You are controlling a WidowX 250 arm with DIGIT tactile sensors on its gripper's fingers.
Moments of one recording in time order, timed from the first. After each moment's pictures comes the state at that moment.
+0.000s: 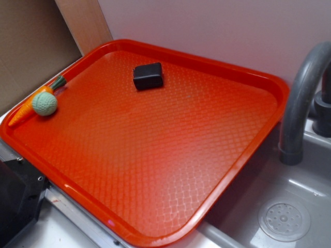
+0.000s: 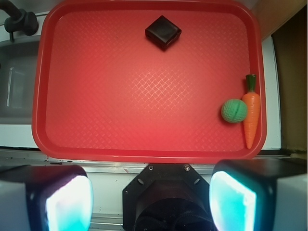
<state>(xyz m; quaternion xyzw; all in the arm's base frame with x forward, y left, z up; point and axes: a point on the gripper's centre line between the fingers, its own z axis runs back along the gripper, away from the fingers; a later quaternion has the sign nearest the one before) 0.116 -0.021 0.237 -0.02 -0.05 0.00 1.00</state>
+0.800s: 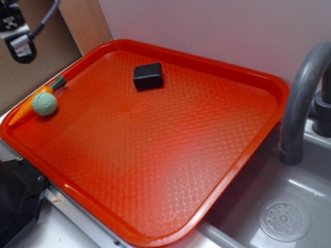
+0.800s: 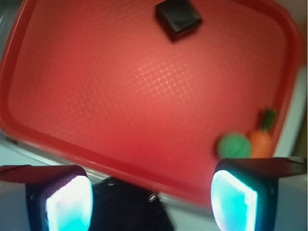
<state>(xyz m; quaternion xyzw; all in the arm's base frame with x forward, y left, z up) 0.177 0.025 0.159 -0.02 0.05 -0.19 0.98</state>
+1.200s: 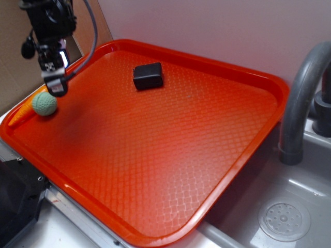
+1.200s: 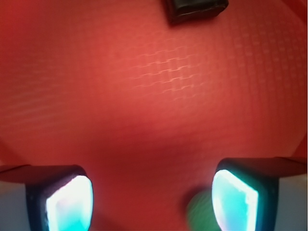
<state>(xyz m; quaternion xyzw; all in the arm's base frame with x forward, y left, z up) 0.200 0.054 0.082 0.02 0.05 -0.28 0.96</state>
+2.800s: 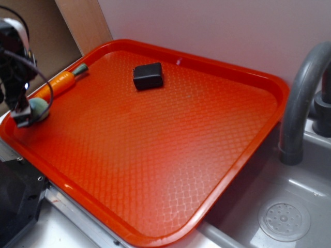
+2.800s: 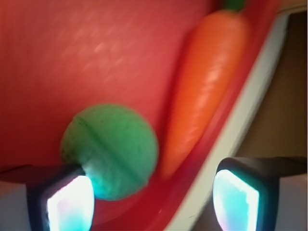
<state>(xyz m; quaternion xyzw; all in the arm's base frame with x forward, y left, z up) 0.142 0.131 0.043 0.20 0.03 -0.25 0.95</state>
